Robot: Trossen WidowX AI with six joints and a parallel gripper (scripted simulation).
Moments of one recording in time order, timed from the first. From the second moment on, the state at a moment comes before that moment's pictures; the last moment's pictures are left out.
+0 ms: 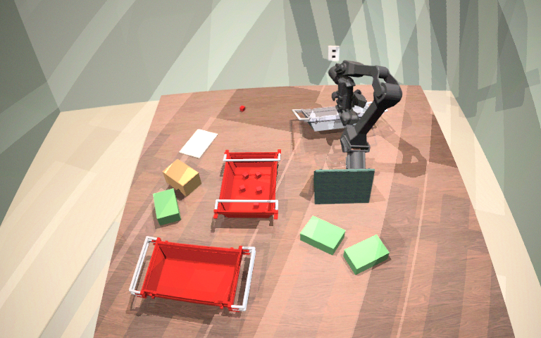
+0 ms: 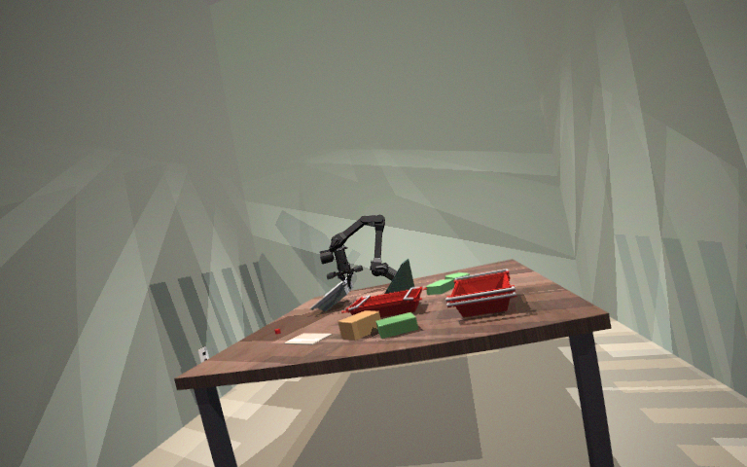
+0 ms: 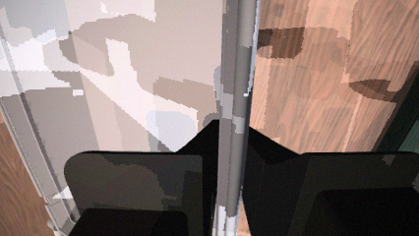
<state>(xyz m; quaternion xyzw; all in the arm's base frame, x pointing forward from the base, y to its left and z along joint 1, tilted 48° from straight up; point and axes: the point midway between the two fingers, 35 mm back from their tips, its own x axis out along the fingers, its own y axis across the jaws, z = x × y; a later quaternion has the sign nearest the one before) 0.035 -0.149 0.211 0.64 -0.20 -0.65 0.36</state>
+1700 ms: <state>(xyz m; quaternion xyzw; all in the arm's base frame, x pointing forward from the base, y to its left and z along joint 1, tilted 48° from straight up) 0.039 -0.163 0.290 0.64 -0.21 -0.65 0.37</state>
